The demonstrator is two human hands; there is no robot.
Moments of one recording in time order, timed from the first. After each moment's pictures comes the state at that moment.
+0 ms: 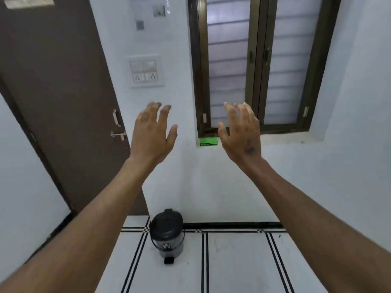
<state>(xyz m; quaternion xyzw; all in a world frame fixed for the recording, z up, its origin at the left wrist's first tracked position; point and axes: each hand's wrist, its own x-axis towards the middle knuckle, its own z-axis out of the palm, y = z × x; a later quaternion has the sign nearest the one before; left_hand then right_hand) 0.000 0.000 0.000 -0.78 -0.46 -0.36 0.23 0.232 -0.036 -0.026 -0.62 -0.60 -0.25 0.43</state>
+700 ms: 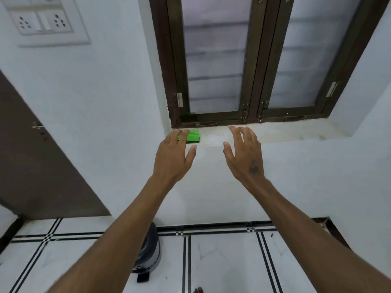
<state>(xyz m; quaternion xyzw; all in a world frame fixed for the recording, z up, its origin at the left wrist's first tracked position) 0.231 0.372 -0.169 -0.83 -0.48 -0.27 0.02 0.430 0.316 -0.182 -0.74 -0.58 -0.10 0.34</state>
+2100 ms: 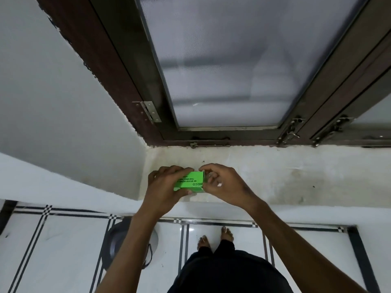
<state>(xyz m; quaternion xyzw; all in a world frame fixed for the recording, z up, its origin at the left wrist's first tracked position) 0.332 0.698 -0.308 -0.82 -0.53 -0.06 -0.20 0.548 0.666 -0.318 -0.59 -0.61 0.45 0.28</state>
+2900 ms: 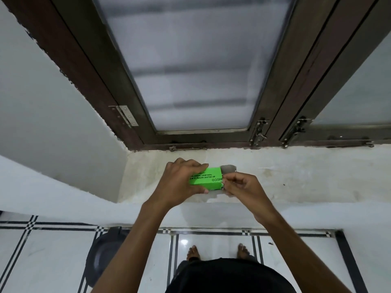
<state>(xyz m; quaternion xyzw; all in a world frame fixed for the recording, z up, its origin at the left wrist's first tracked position) 0.427 0.686 -0.270 -0.87 -0.44 -0.06 -0.21 0.628 0.604 -0.299 -0.60 -0.37 0.55 0.45</state>
